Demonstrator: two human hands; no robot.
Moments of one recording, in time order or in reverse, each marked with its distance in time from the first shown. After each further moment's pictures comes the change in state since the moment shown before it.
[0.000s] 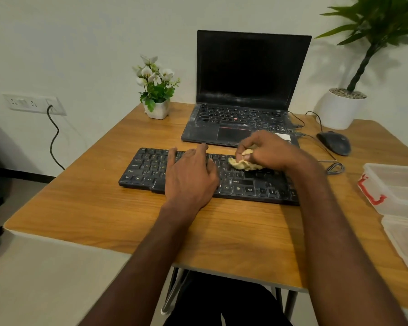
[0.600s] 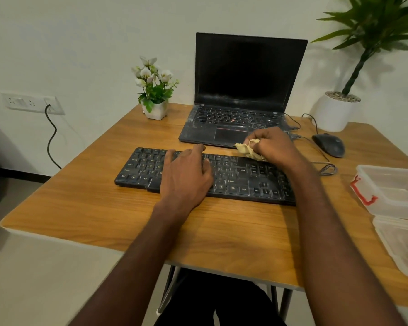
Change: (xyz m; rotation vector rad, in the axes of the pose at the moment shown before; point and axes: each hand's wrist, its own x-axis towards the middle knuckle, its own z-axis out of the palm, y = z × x) left_hand 0.003 -0.005 -0.001 -0.039 -0.024 0.026; right_hand 0.009 0.019 -0.003 0.133 0.301 0.110
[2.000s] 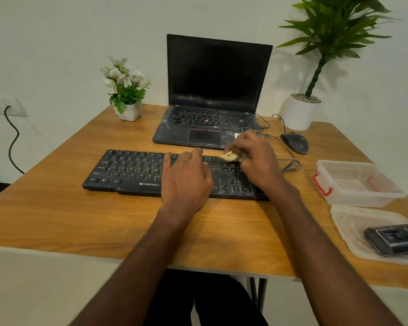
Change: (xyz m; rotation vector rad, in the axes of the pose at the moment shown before) left_hand -0.009 0.052 0.022 0.040 -0.006 0.043; right_hand -0.040 0.036 -0.003 -0.303 0.236 -0.364
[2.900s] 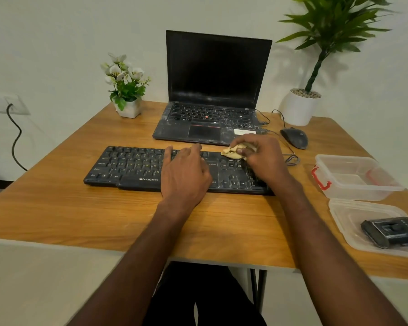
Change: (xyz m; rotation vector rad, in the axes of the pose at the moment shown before) left_hand 0.000 0.000 -0.002 0.010 0.003 0.007; right_hand -0.005 0.009 -0.011 0.217 0.068 0.179
